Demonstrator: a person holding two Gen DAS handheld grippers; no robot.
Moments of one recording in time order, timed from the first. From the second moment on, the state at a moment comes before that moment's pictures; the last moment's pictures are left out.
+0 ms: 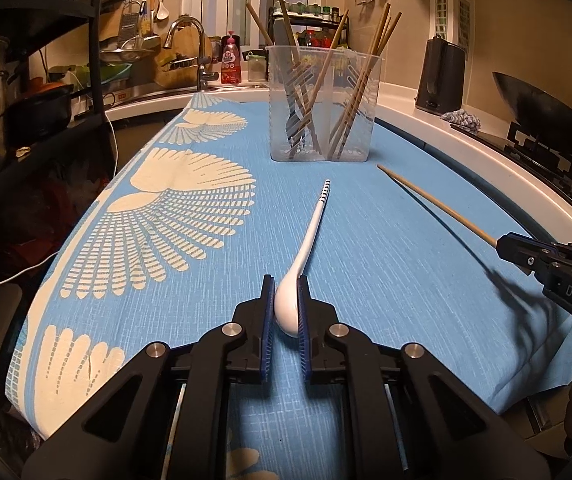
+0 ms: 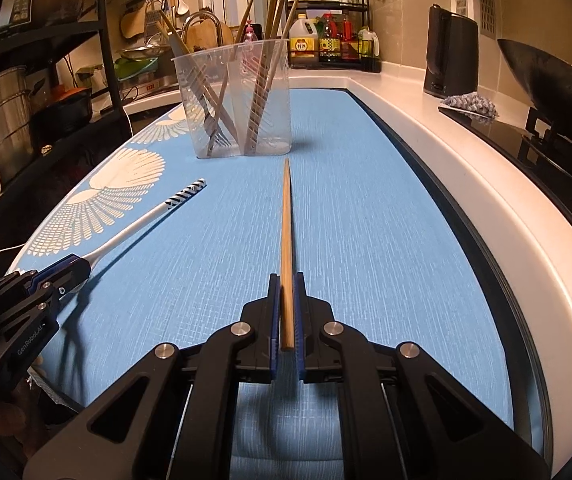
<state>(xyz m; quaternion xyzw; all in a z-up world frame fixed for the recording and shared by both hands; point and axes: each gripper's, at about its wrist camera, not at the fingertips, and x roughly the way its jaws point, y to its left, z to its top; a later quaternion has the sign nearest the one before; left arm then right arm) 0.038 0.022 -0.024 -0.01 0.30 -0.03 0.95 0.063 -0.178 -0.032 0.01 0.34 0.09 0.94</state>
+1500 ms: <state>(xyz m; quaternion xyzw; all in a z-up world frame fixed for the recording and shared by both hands) 0.069 0.058 0.110 -0.01 0.20 -0.04 0.98 0.064 -0.181 0.115 0.00 0.21 0.12 0.97</state>
